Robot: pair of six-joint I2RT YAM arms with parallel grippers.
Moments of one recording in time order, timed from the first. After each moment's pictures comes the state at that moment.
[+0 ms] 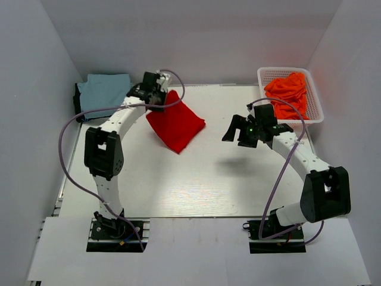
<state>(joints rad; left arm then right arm) -0.33 1.99 1.70 -0.55 -0.01 0.01 0.28 1.42 1.01 -0.45 -0.35 0.46</state>
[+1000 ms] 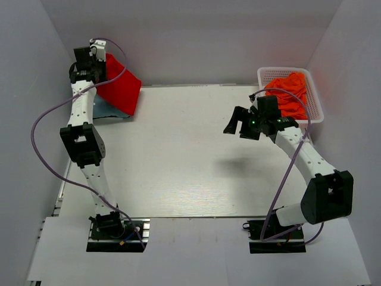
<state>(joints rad) 0.15 2.16 2.22 -0.55 0.12 0.25 0.28 1.39 1.14 -0.56 -0.33 0.43</state>
